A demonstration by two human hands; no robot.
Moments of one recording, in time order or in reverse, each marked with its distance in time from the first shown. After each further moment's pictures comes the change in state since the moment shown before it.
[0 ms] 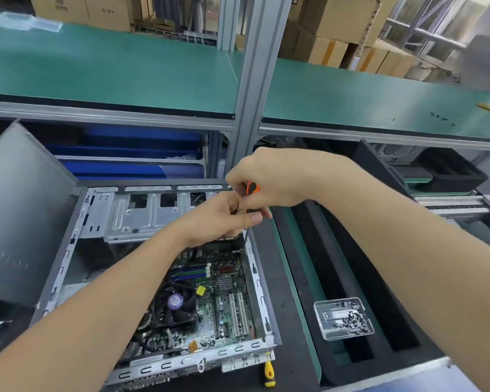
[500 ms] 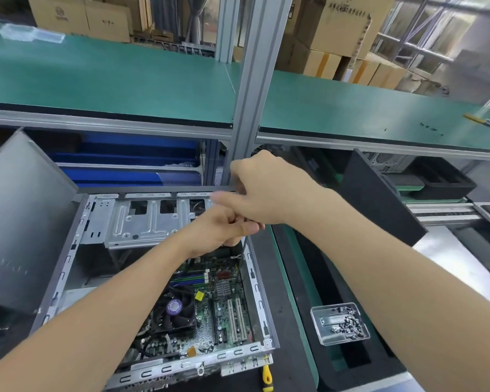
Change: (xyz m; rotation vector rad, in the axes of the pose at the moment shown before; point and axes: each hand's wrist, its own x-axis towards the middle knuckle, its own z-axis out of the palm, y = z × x) left_hand -0.005 -0.007 0.006 -0.058 0.020 0.054; right_hand -0.006 -0.028 0.015 0.080 0.366 0.259
